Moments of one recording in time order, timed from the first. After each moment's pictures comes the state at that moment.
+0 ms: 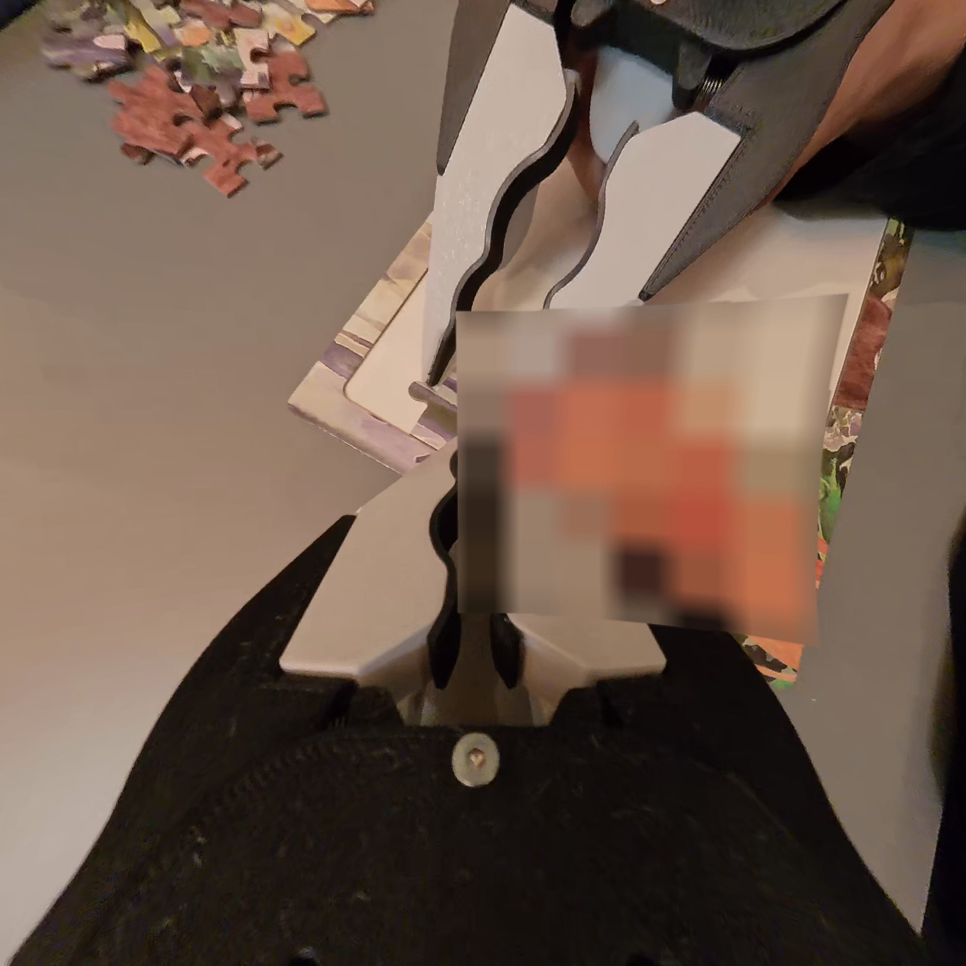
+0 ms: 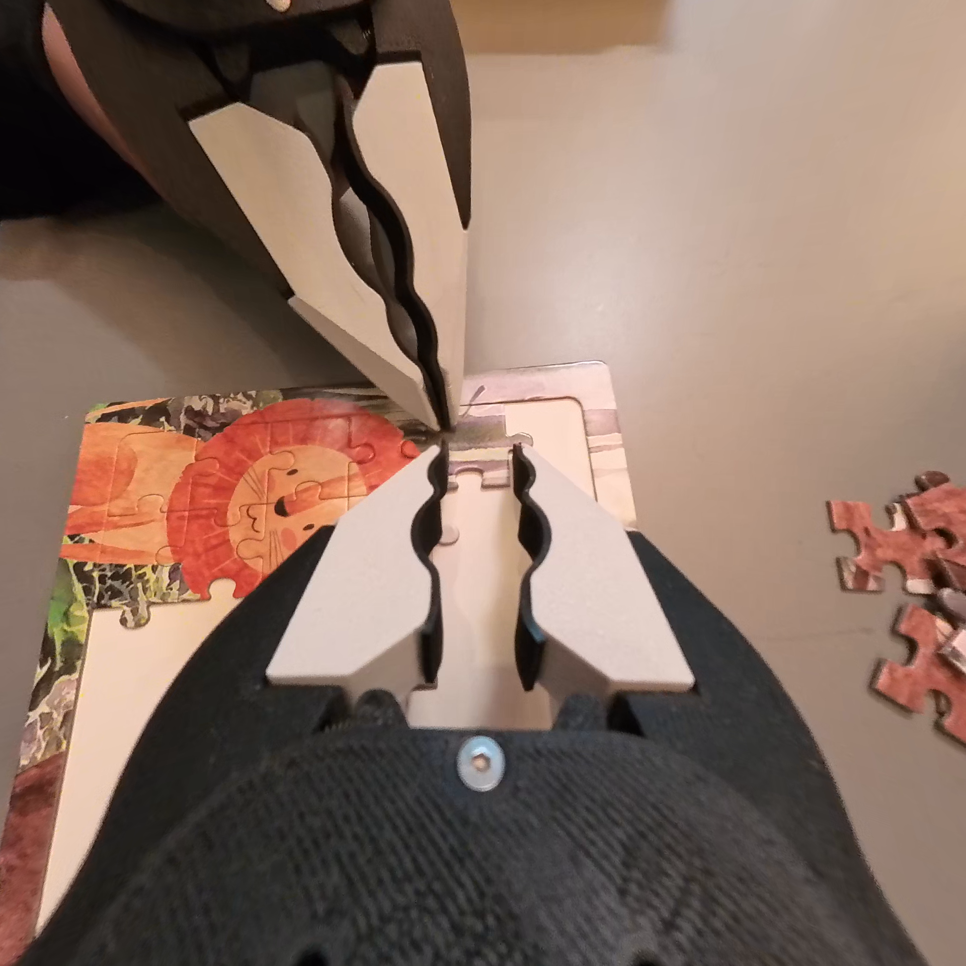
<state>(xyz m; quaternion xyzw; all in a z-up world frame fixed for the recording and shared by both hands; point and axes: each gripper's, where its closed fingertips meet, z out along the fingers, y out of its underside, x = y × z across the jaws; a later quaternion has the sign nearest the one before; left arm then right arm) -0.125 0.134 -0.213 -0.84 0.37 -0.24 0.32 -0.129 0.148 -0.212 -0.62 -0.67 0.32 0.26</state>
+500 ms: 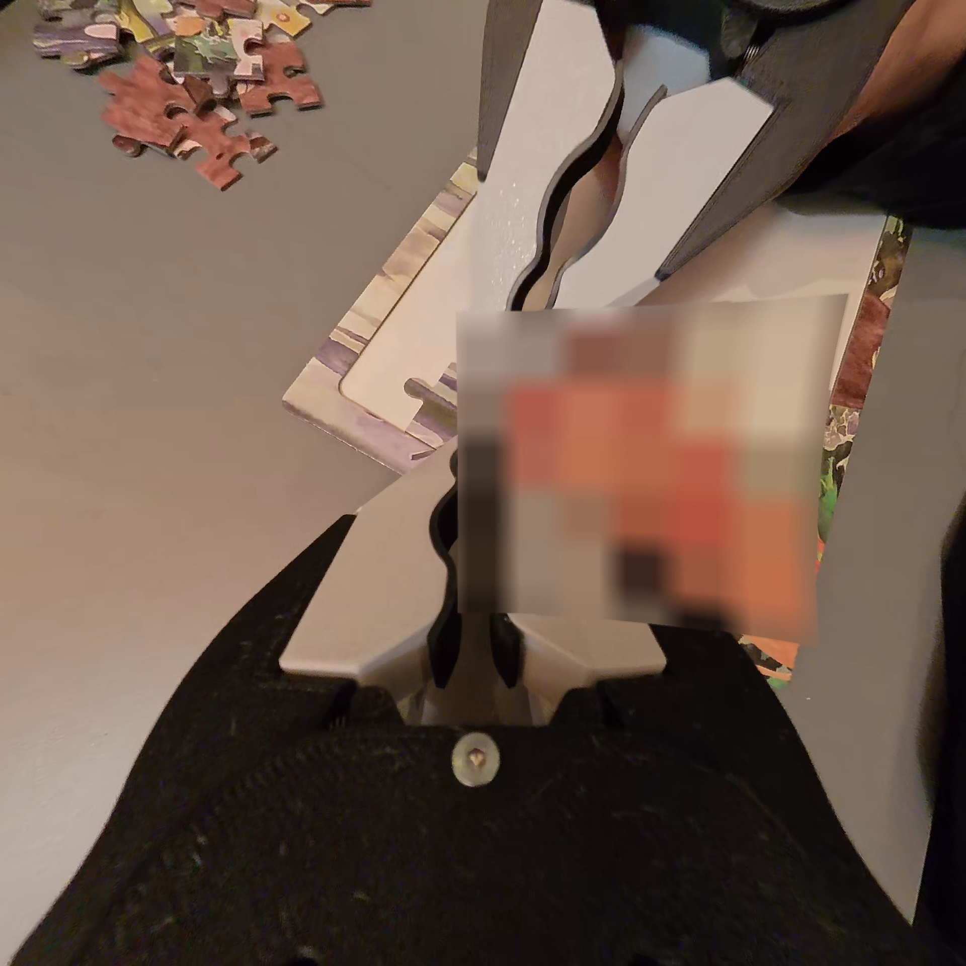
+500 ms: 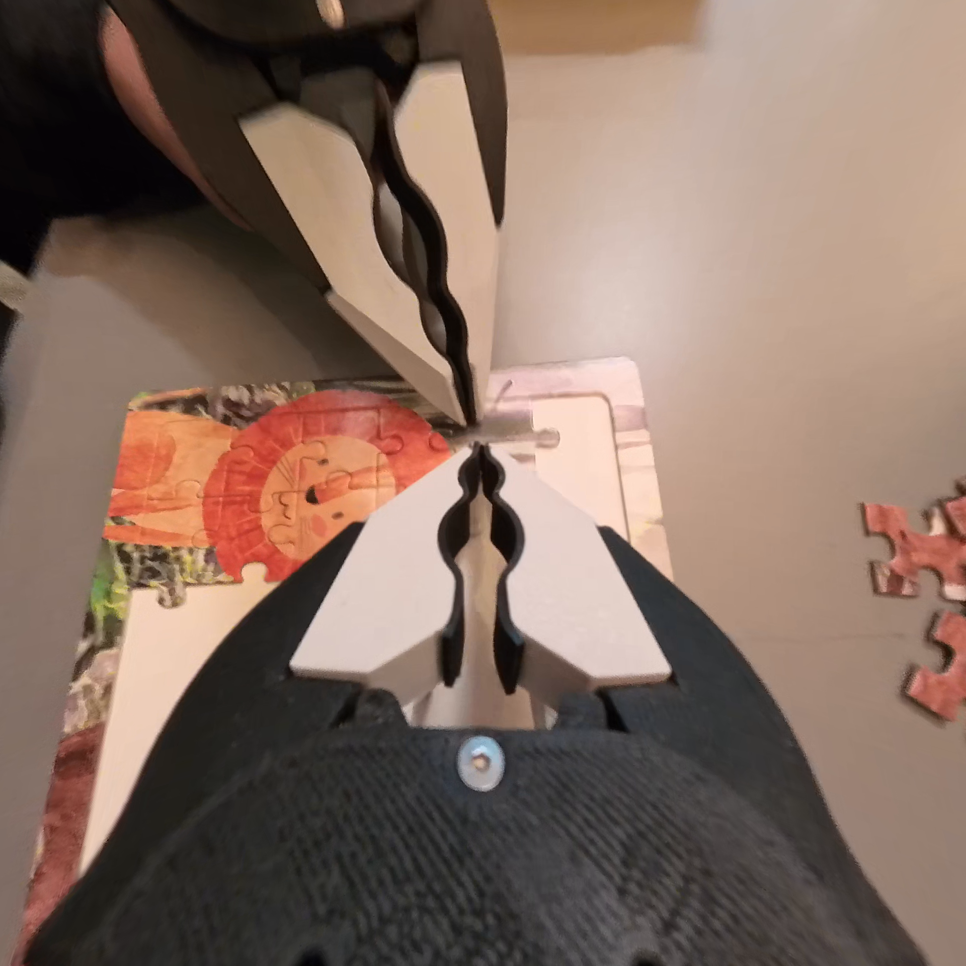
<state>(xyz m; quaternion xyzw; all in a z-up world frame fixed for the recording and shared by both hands) -0.125 0.132 -0.214 -0.84 0.37 -0.24 0.32 -0.126 0.137 -0.209 -0.61 -0.67 0.34 0.25</state>
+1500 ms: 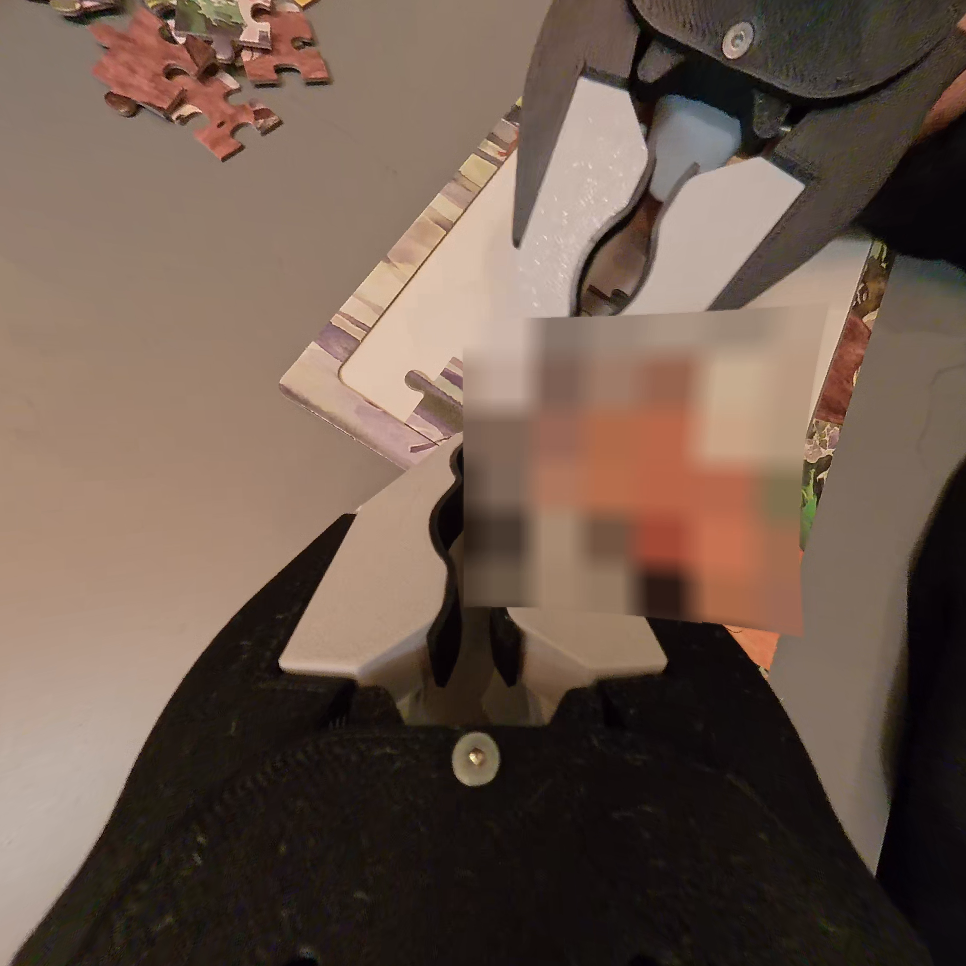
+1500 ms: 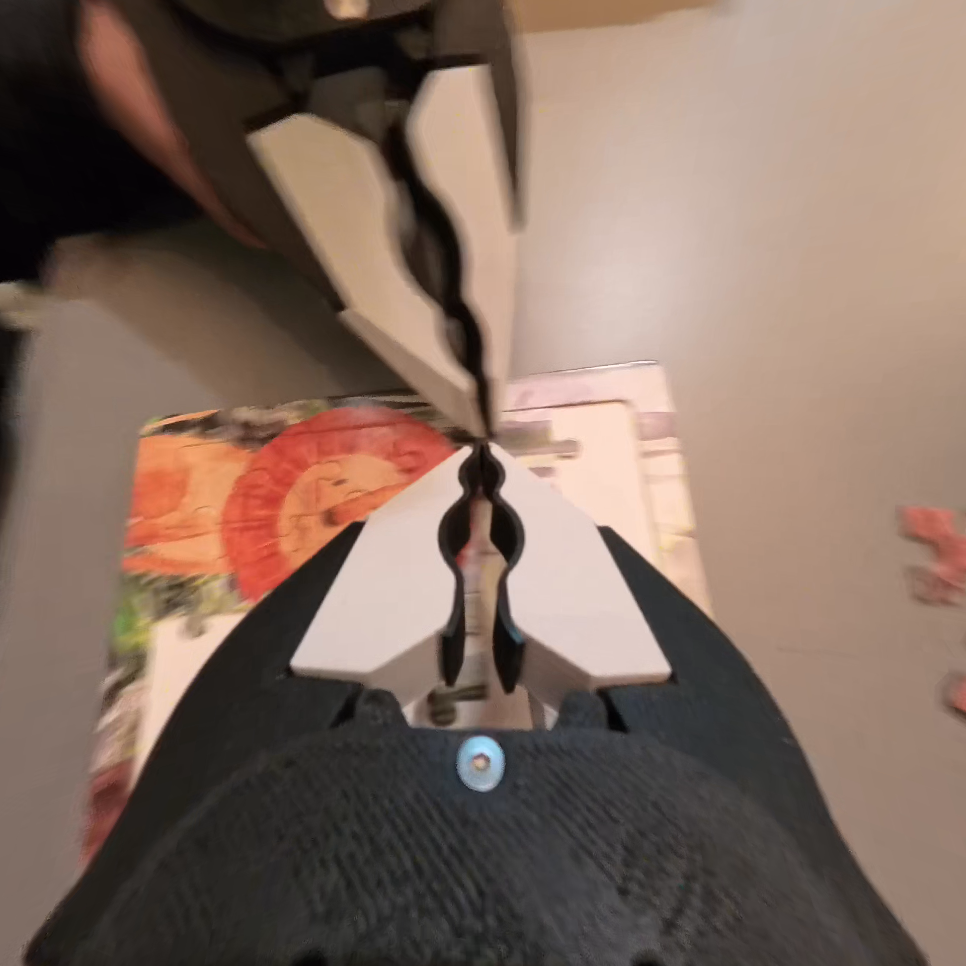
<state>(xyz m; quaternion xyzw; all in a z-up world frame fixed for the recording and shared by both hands) -0.126 0.131 -0.215 -0.85 0.35 -0.25 0.30 -0.130 0.127 -0.213 -0.63 -0.67 0.33 0.23</state>
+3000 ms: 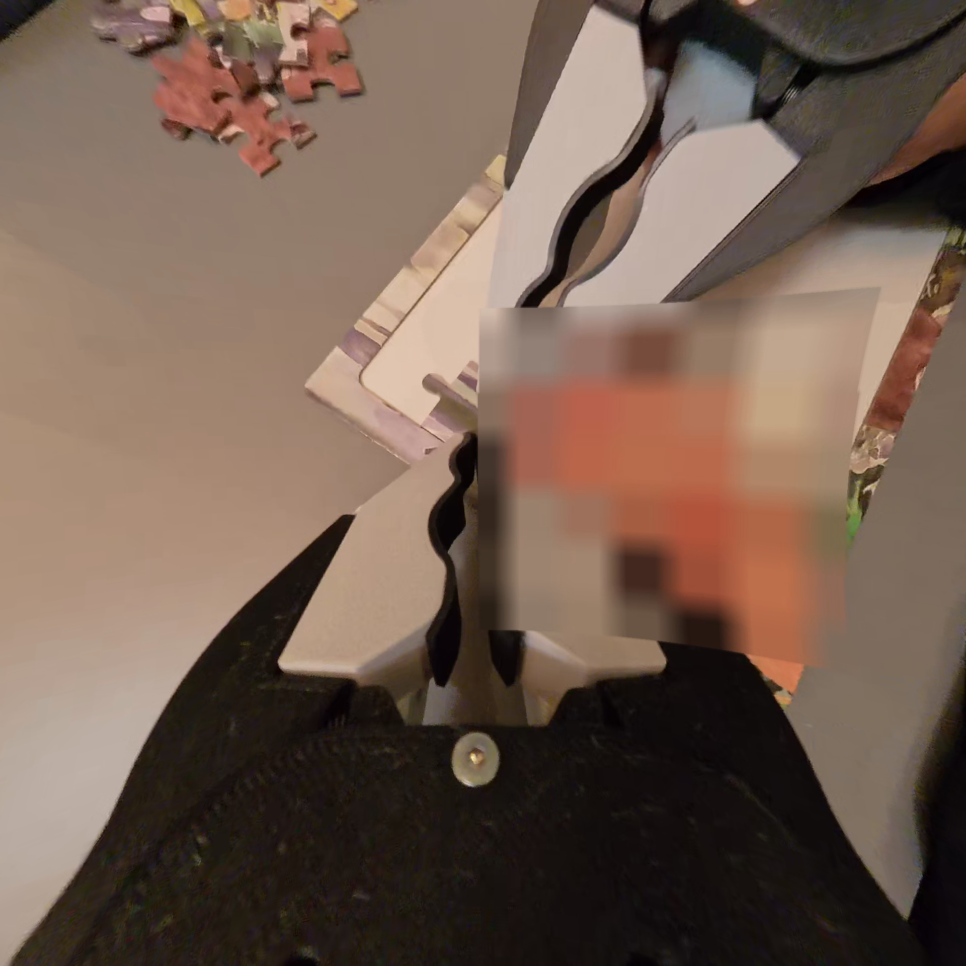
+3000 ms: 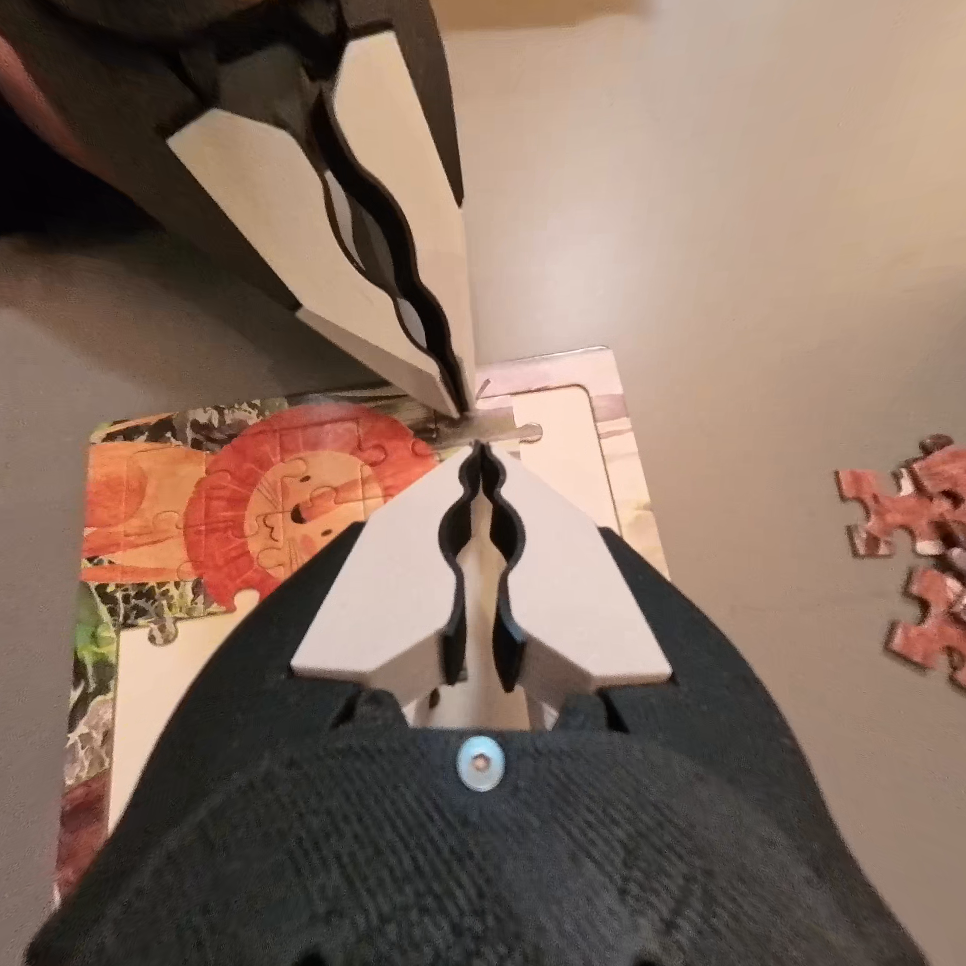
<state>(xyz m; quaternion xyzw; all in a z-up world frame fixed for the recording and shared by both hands) -0.129 0.136 -0.214 -0.86 0.35 -0.20 0.32 -0.126 0.145 -0.212 -0.65 -0.65 0.30 0.26</state>
